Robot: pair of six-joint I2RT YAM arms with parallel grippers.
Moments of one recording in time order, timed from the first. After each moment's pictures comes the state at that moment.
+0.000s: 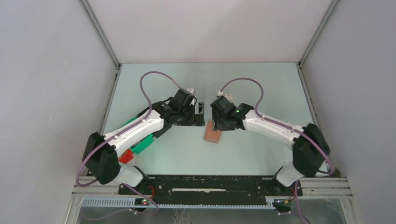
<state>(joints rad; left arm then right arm) -0.73 1.42 1.14 -0.63 -0.04 -0.58 0.81 1.51 1.13 -0.66 0.20 0.69</state>
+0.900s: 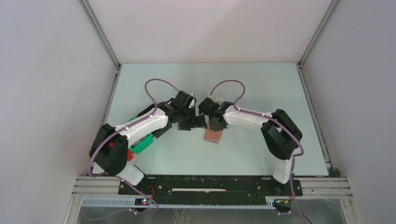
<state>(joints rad) -0.64 1.52 1.05 -0.52 0.15 -0.66 0.83 1.87 1.31 -0.67 0.30 0.69</state>
